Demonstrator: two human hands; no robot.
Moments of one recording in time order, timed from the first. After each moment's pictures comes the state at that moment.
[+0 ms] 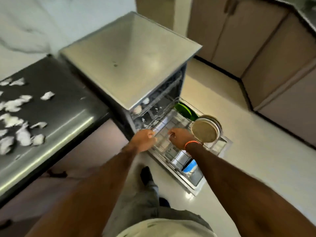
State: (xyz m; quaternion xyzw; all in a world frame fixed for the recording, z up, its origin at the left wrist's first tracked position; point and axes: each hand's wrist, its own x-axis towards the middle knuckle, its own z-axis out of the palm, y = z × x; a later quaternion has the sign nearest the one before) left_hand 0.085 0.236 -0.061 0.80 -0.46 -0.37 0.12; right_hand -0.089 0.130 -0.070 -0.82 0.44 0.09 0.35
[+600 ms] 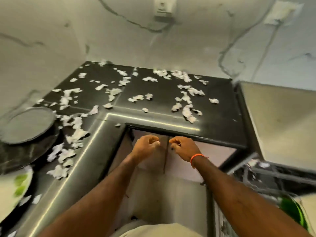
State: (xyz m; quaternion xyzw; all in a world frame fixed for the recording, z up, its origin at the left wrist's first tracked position) left_hand 0.196 0.660 0.006 0.89 -0.02 -0.12 0.44; right_hand 0.180 0.447 0.021 -0.93 -0.03 0.11 0.36
